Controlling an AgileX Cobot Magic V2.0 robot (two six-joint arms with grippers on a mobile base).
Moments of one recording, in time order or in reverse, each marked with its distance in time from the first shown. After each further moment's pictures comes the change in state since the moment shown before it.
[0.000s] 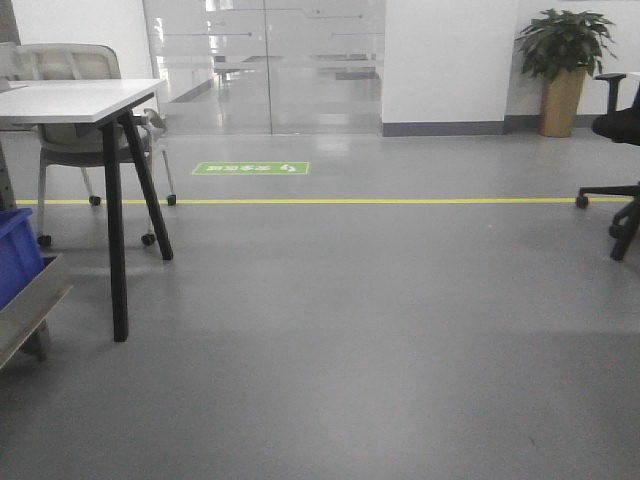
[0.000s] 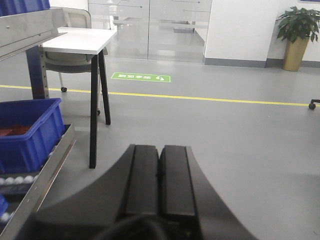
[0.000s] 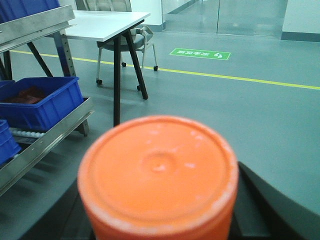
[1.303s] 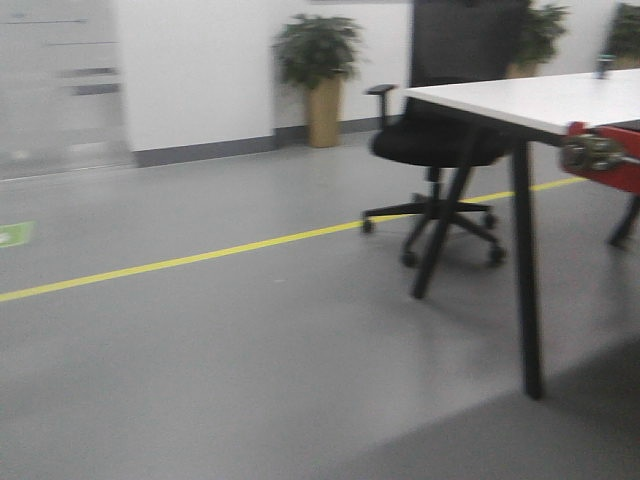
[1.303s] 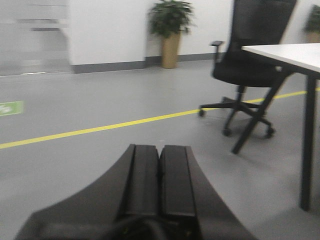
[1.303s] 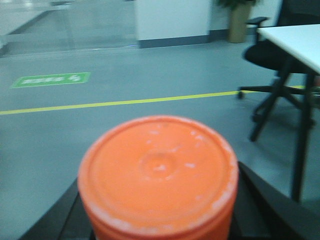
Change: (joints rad) left arm 0.000 0.000 0.000 0.000 0.000 0.000; right arm 0.000 0.000 0.002 0.001 0.002 0.000
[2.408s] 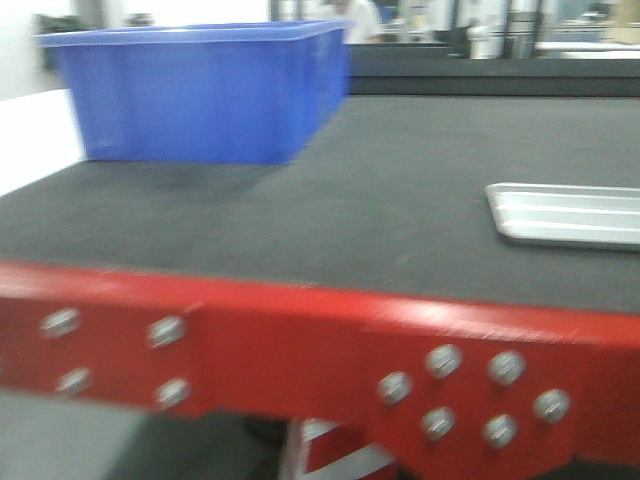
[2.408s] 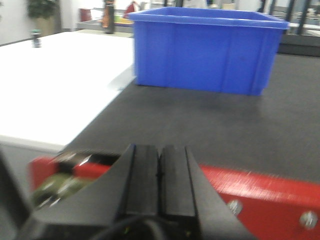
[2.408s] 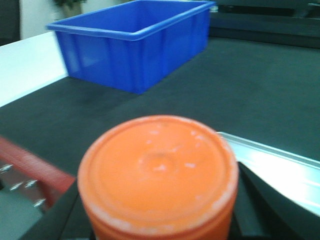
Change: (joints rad) left arm 0.000 0.000 0.000 0.000 0.000 0.000; right arm 0.000 0.000 0.000 0.000 0.000 0.002
